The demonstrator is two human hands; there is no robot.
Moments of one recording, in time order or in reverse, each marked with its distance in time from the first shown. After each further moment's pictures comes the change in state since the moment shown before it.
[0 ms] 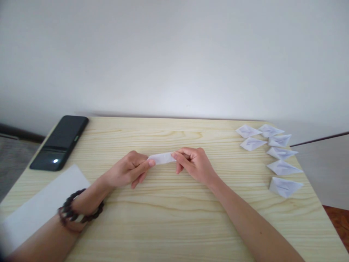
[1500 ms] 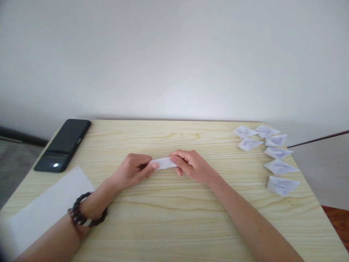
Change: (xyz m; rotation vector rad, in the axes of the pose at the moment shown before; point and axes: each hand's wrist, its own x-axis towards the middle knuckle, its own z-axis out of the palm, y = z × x) left_hand 0.007 -0.010 0.014 0.419 0.317 0.213; right_hand 0.001 0.005 -0.004 0.048 -0.263 -0.030
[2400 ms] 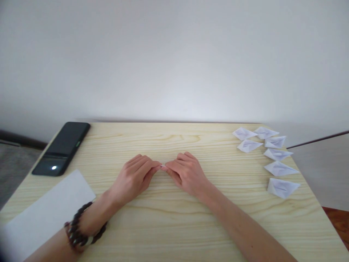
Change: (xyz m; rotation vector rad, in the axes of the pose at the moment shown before) left_hand -0.005 0.015 0.010 0.385 0.255 0.293; right_hand 0.002 0.006 0.026 -0.695 0.383 -0.502
